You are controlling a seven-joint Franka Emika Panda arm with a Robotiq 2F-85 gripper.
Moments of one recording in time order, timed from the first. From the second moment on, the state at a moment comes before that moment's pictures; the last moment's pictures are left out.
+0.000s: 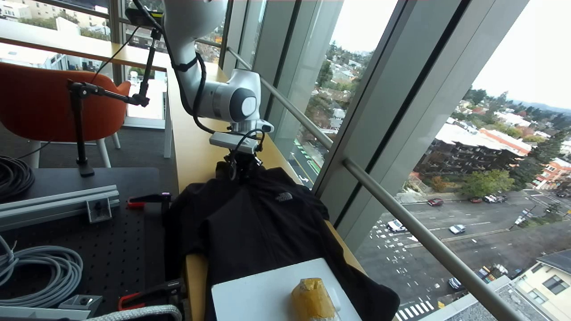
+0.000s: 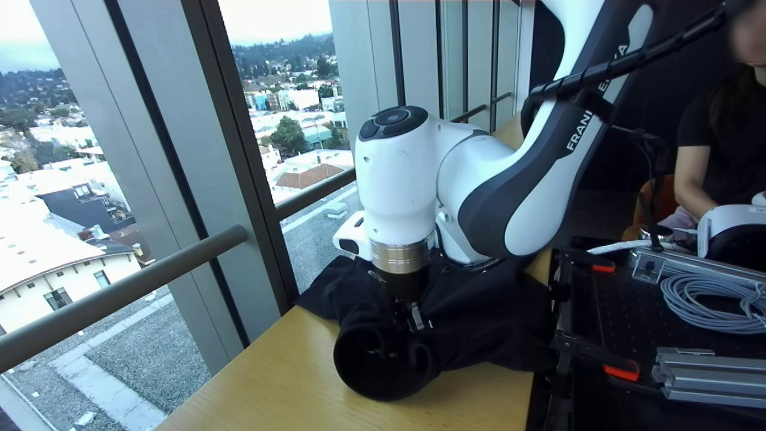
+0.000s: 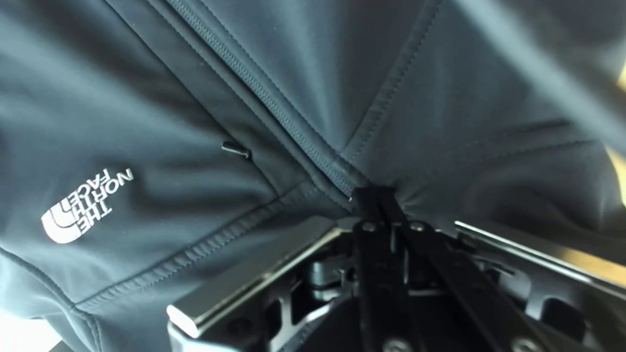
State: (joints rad) arm 0.38 0.61 -0.01 -2.00 -0.49 2.64 -0.04
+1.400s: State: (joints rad) arm 0.45 0.54 0.01 -2.04 -0.52 2.63 0.02
